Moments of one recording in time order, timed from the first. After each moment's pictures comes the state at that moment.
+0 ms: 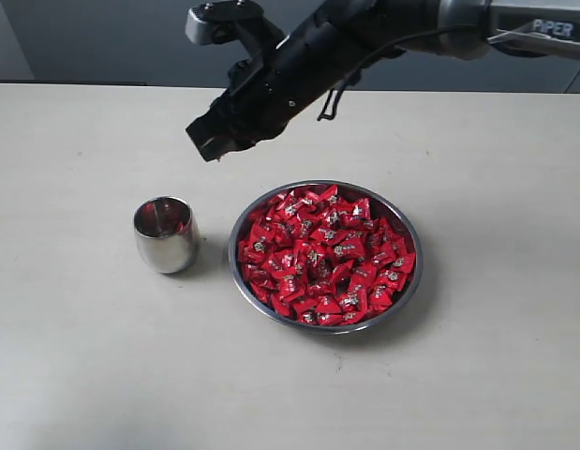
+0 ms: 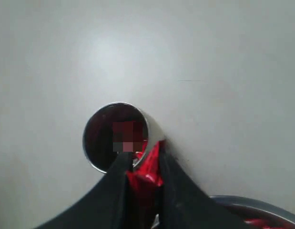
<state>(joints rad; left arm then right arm) 0.12 0.00 0.00 0.05 0.29 -0.02 0.72 2.06 -1.68 0.72 0.82 -0.73</state>
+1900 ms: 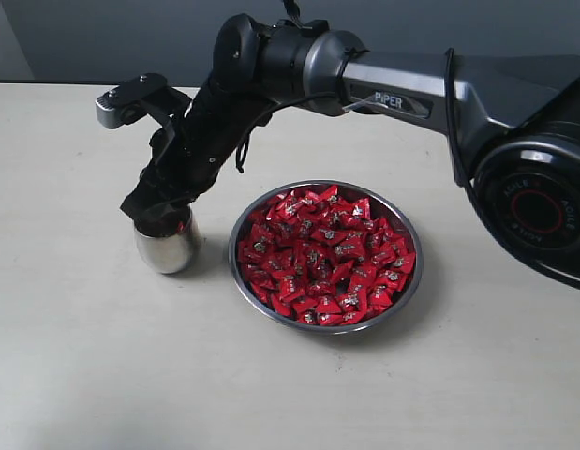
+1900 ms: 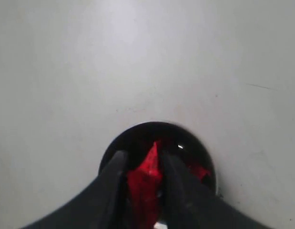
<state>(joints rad) 0.12 0.00 0.00 0.05 0.29 -0.02 0.87 2.31 -1.94 0.56 0.89 -0.66</state>
